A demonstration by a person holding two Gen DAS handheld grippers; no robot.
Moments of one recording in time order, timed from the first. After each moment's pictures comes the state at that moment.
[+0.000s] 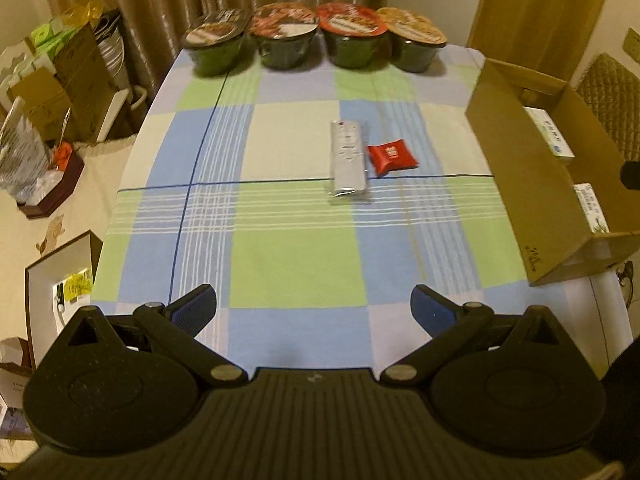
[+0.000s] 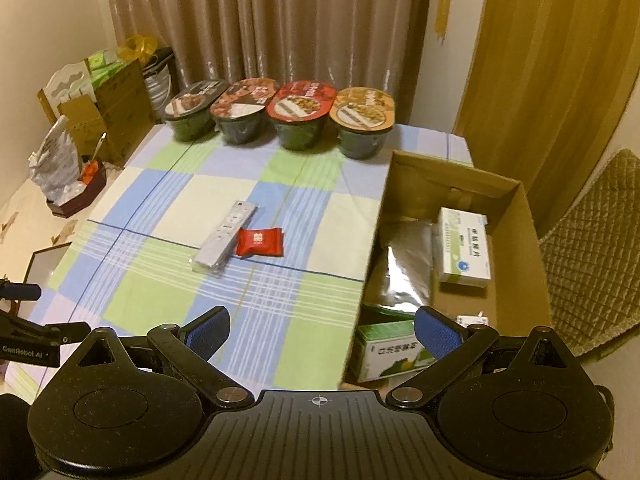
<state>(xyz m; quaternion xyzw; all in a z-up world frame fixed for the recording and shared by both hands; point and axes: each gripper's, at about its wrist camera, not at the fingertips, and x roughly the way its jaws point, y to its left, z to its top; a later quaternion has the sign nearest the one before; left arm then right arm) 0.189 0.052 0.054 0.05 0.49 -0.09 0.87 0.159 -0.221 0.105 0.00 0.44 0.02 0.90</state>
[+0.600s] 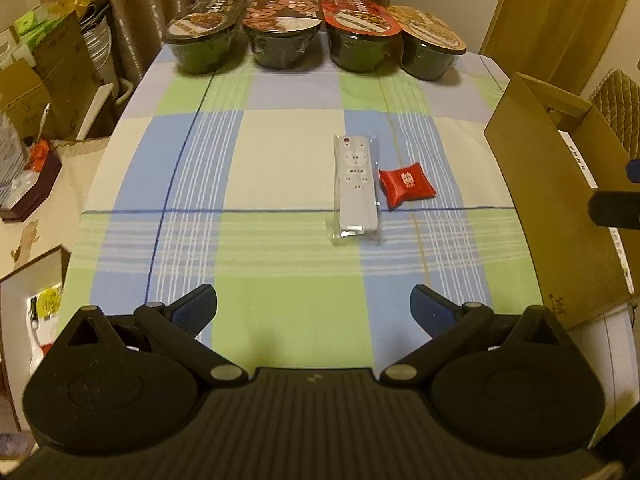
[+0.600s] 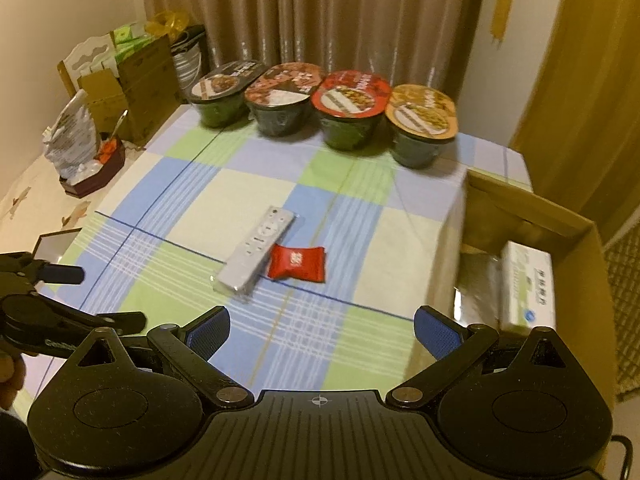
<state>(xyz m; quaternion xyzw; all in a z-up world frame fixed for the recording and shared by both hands) 0.269 0.046 0.017 0.03 0.49 -0.10 0.87 0.244 -0.180 0.065 -0.03 0.45 0.07 0.89</state>
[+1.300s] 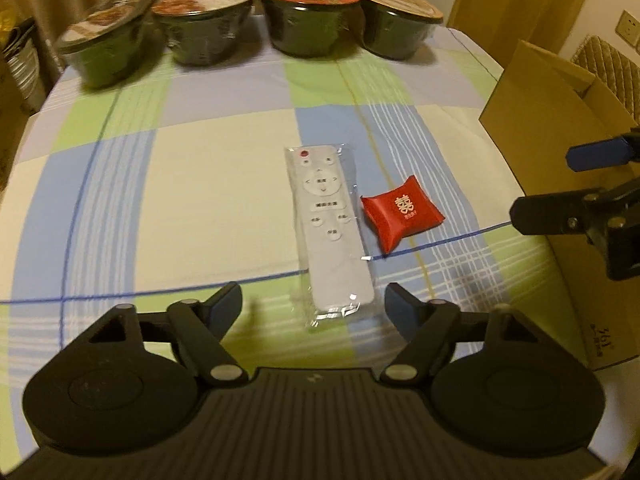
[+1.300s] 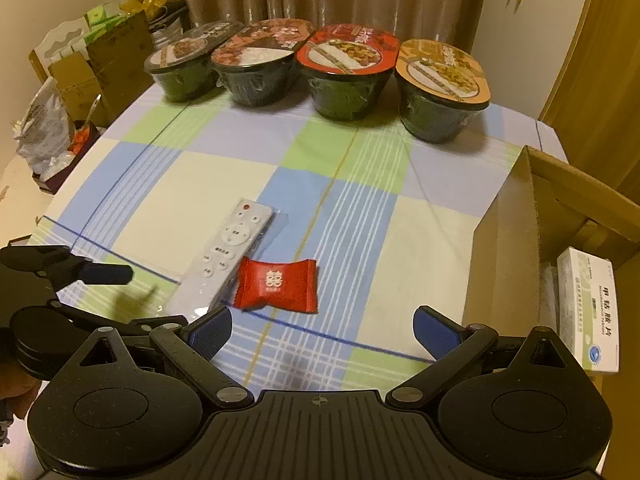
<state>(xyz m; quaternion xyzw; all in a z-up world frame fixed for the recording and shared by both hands) 0.365 0.011 -0.063 0.06 0.49 -0.19 0.85 0.333 -0.190 -0.018 -0.02 0.48 0.06 0.87</state>
